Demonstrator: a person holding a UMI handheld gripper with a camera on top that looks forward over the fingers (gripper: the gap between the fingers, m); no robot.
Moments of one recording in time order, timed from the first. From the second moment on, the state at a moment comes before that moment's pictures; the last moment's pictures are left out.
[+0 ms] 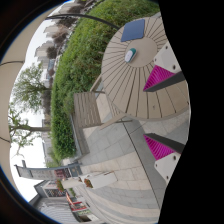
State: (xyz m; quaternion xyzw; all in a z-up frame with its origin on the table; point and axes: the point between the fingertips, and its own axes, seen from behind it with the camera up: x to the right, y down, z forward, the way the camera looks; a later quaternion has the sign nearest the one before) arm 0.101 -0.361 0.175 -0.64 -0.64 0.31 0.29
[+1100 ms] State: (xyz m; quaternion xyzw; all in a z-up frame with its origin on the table) arm 0.001 -0.013 0.039 -0.73 -0.51 0.23 0.39
